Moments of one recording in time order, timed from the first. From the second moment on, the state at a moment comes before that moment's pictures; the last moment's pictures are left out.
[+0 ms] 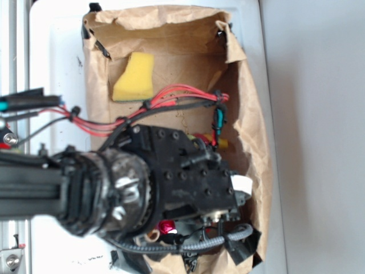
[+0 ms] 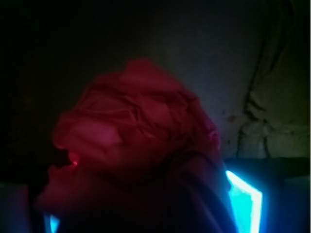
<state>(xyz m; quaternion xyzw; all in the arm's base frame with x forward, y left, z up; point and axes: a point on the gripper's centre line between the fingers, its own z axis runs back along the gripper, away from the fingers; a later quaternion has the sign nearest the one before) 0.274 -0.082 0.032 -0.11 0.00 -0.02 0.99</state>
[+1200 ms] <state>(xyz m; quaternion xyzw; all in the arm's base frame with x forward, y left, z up) 0.260 -0.042 0.071 -0.09 -0.08 -0.04 0.99</state>
